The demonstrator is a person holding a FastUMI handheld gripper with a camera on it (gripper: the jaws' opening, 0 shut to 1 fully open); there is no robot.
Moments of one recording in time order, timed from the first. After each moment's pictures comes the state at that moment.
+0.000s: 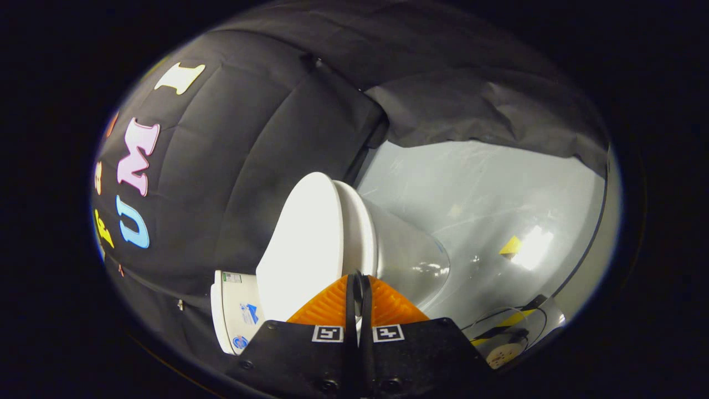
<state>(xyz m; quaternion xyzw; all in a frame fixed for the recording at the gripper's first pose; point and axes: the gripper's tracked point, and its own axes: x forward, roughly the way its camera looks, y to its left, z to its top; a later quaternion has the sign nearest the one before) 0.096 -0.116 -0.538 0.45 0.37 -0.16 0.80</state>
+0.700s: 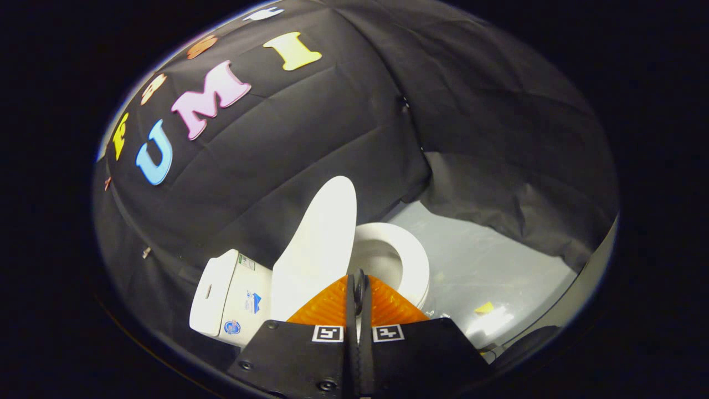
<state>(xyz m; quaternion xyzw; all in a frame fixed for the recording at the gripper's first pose) 0.119 -0.044 -0.385 0.24 0.30 -0.12 0.92</state>
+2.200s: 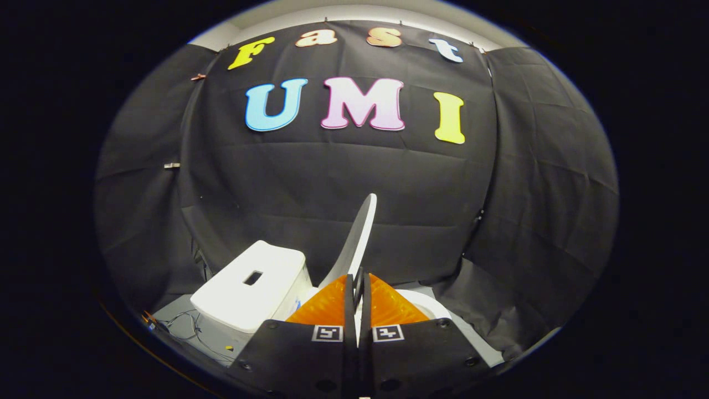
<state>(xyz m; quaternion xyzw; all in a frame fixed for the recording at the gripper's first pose) 0.146 0.197 -0.235 -0.05 0.20 -0.03 0.98</state>
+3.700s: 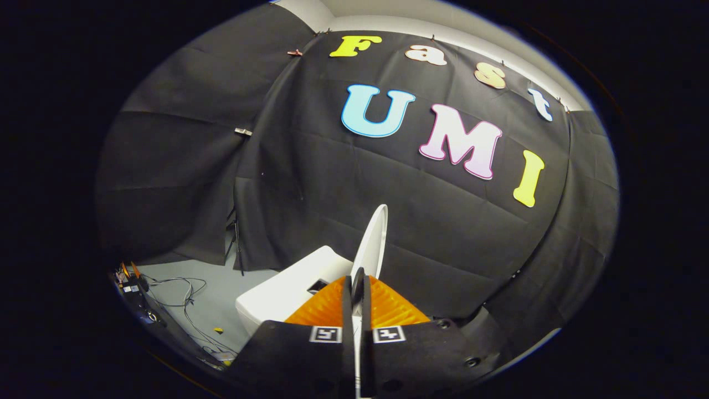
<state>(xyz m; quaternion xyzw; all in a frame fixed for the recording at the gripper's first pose) 0.149 0.372 -0.239 -0.16 0.18 0.11 0.97</state>
